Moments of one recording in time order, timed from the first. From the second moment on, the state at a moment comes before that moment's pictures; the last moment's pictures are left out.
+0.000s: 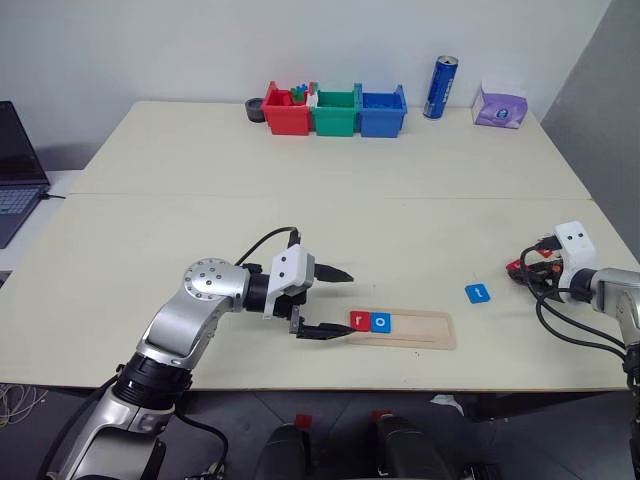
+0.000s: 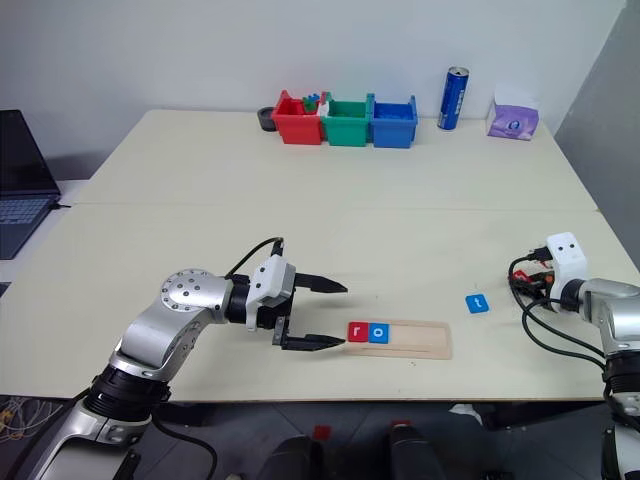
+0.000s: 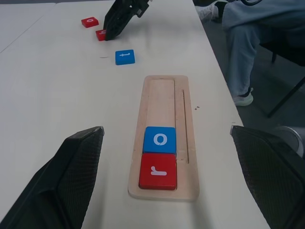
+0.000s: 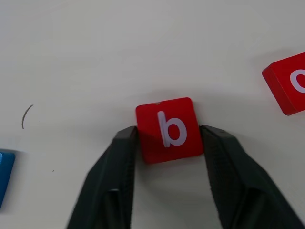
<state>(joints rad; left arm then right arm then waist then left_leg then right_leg) -0.44 0.60 -0.23 -0.13 -0.33 0.29 -1.24 -0.45 -0.82 -0.12 0.33 0.25 0.77 0.68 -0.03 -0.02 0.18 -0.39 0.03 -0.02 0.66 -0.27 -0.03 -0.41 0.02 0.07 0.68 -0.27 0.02</state>
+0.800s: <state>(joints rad) -0.43 0.60 -0.23 -0.13 -0.33 0.28 -1.26 0.06 -0.40 -0.48 -0.69 0.37 1.25 0.29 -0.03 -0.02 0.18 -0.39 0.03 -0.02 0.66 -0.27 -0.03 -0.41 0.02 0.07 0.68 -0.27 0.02</state>
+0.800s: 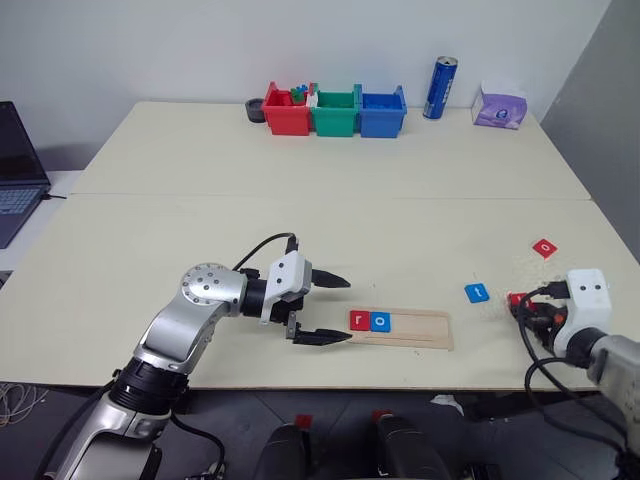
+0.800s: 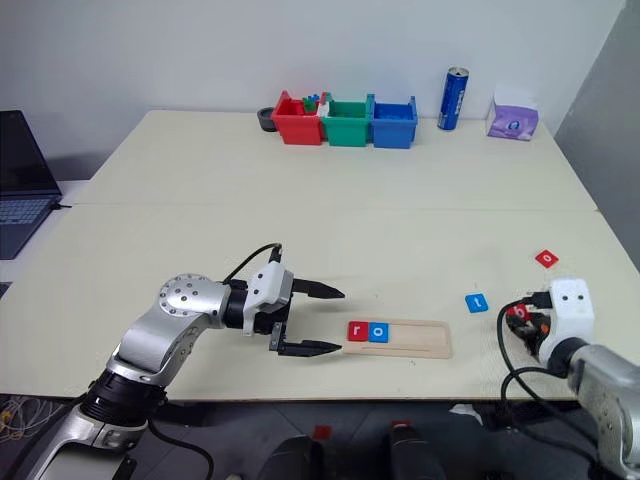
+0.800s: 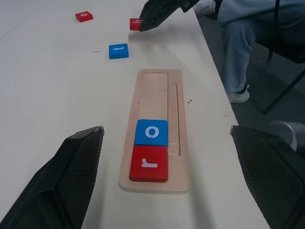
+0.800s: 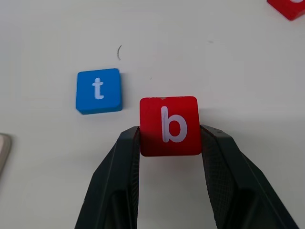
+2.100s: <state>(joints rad) -0.40 0.64 -0.25 -0.11 -0.29 0.19 -1.30 0.00 -1.15 -0.09 -0.23 0.23 0.48 1.03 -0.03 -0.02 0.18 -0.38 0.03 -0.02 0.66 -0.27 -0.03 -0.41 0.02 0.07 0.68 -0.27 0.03</state>
